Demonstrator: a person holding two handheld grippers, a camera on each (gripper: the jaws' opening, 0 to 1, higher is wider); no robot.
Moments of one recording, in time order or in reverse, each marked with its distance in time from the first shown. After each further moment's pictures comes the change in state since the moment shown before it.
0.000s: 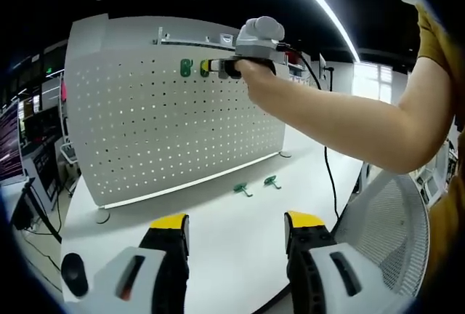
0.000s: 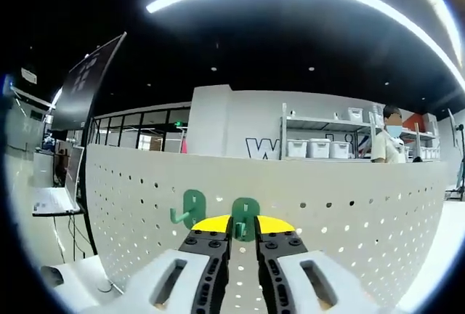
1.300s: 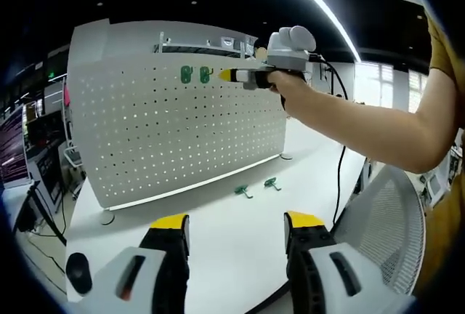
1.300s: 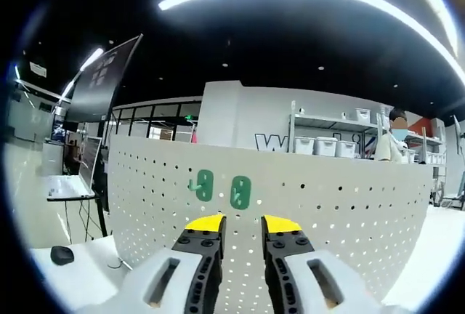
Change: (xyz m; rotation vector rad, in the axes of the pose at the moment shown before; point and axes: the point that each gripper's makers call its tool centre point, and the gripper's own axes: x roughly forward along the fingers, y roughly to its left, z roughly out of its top) left arm -0.013 -0.006 0.005 0.016 -0.018 0.021; right arm -0.068 -0.005 -0.004 -0.040 0.037 0.075
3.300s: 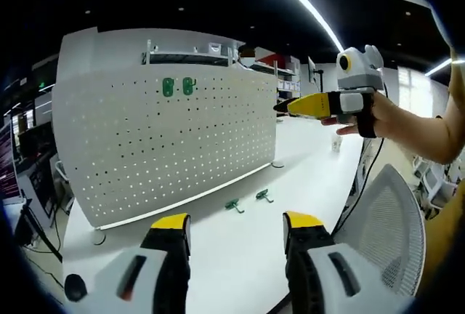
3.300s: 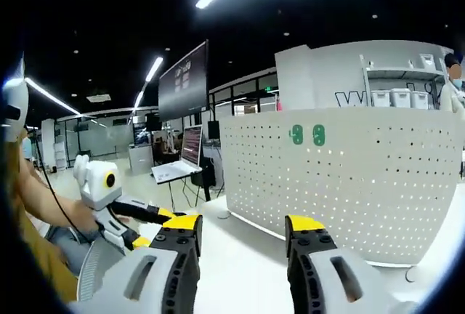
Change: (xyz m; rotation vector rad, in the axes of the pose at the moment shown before) left arm 0.024 -0.016 0.024 0.048 -0.030 -0.063; right arm -0.171 0.054 -0.028 0.170 0.223 0.560
